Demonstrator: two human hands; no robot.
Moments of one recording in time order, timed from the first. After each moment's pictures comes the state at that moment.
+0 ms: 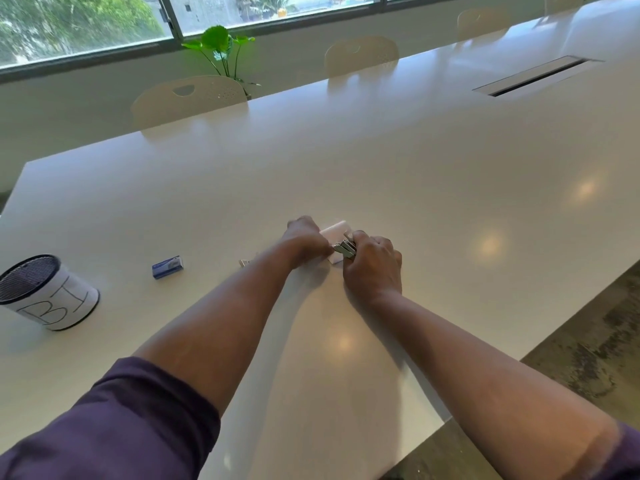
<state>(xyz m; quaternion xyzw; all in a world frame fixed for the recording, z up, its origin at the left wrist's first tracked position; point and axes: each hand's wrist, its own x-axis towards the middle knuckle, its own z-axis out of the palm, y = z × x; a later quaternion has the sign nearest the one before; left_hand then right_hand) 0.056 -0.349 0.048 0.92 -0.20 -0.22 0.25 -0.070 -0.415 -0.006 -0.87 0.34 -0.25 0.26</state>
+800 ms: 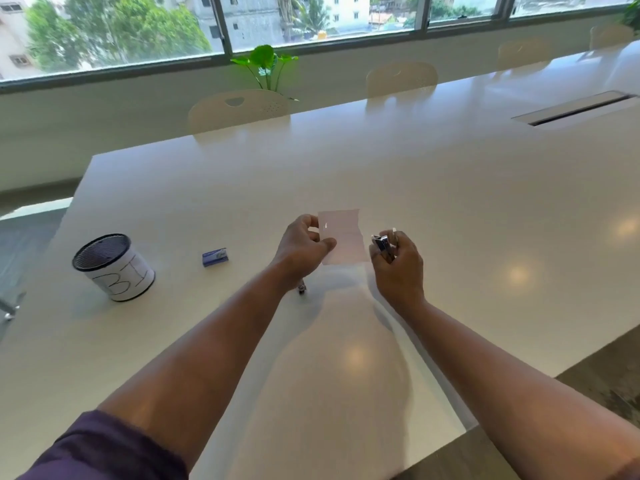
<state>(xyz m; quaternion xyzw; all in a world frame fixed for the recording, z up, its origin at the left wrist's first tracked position) 0.047 -0.259 0.063 0.79 -0.19 -0.16 0.56 -0.067 -0.404 0.006 -0.76 0.26 -0.38 0.45</state>
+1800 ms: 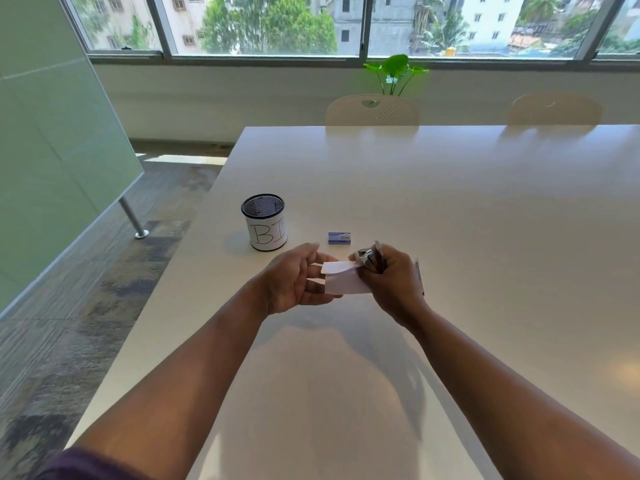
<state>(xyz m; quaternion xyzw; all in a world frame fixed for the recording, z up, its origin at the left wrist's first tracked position) 0.046 -0.016 0.070 0.61 0.01 -0.37 0.70 -0.006 -0.216 0.043 -0.82 0.04 -0.16 0.54</state>
